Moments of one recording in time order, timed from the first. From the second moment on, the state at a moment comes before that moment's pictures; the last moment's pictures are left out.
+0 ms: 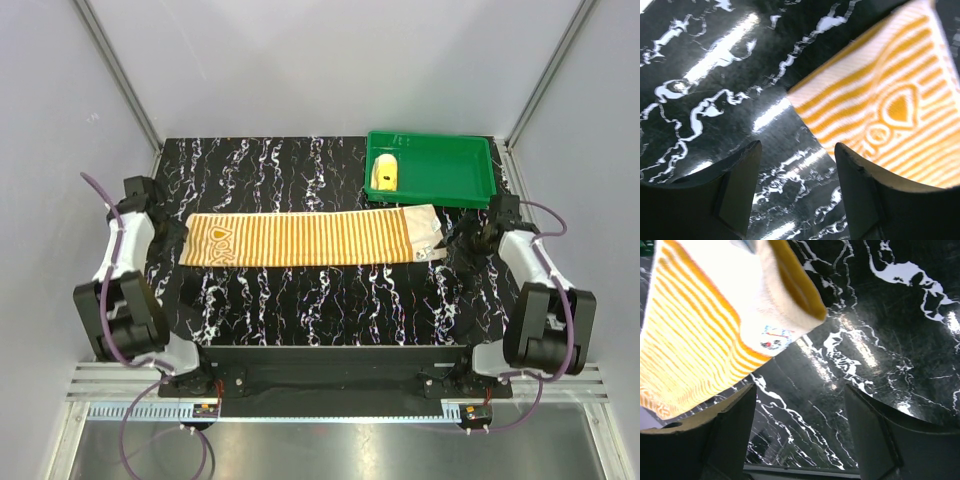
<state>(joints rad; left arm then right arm) 0.30 1.51 1.14 -0.80 -0.16 -0.62 -0.18 1.44 0.90 -0.61 -0.27 0.61</state>
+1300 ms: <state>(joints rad) -0.13 1.28 0.98 -0.64 -0.04 -0.56 -0.19 1.72 0.98 -0.46 -0.23 0.68</state>
